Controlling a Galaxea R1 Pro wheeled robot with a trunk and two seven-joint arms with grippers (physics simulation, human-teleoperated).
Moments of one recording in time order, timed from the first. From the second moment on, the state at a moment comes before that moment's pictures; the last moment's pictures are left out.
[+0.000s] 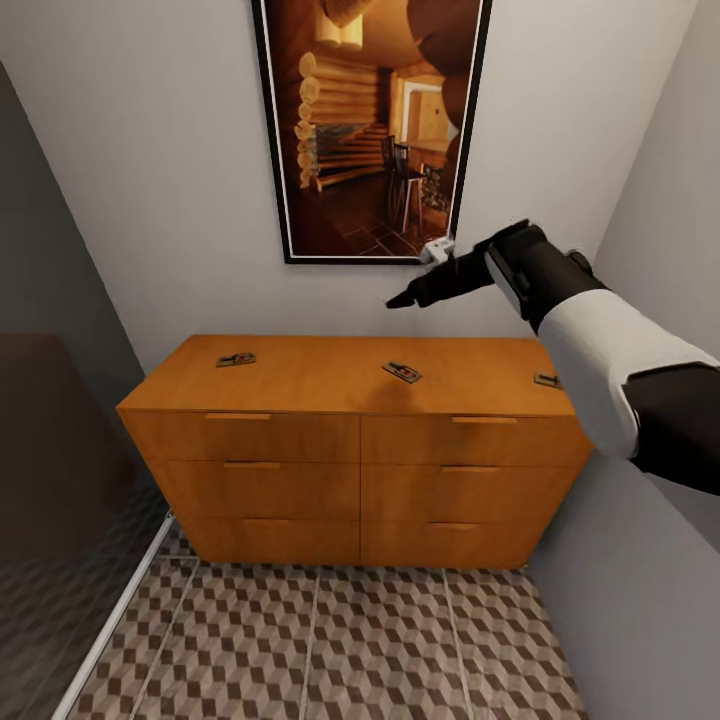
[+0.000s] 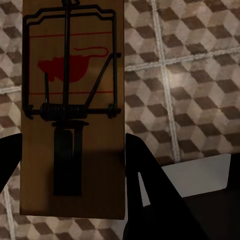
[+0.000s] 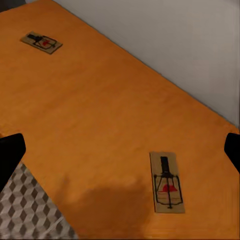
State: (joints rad) left arm -0.23 0.01 -0.63 0.08 0.44 -0.48 0.05; right arm -1.71 0.01 0.23 -0.37 0.23 0.62 0.87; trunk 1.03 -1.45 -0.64
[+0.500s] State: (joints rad) left arm -0.23 0.01 -0.63 0.08 0.44 -0.48 0.05; right arm -1.71 -0.05 0.23 -0.13 0.53 0.37 0.99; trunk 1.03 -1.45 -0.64
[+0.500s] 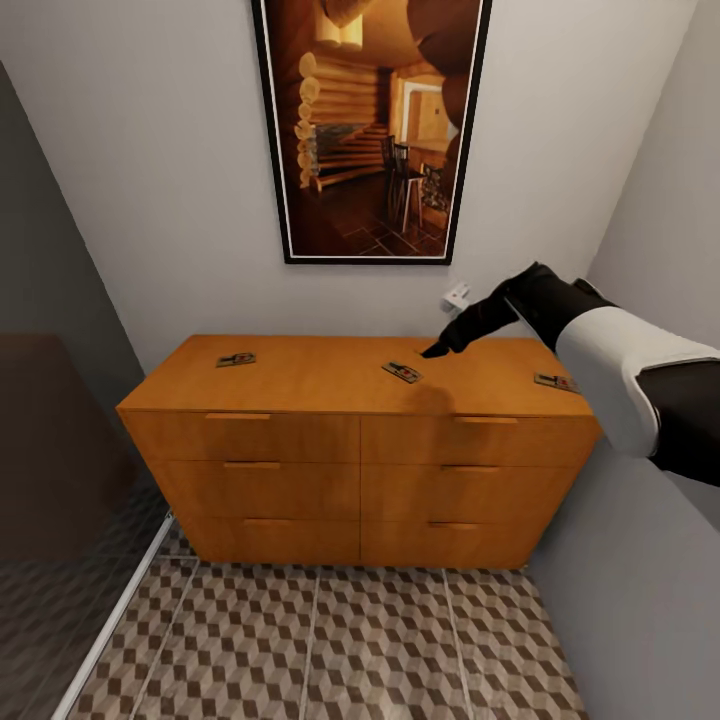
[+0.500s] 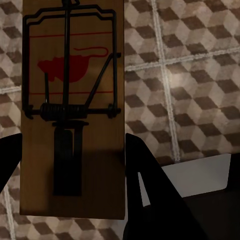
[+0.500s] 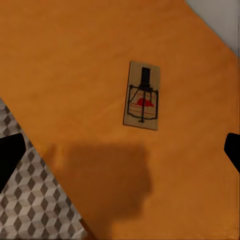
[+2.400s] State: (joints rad) left arm -0.23 0.02 -0.63 0.08 0.44 -0.48 0.05; right arm -1.70 -0.07 0.22 -0.02 0.37 0.37 0.71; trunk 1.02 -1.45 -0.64
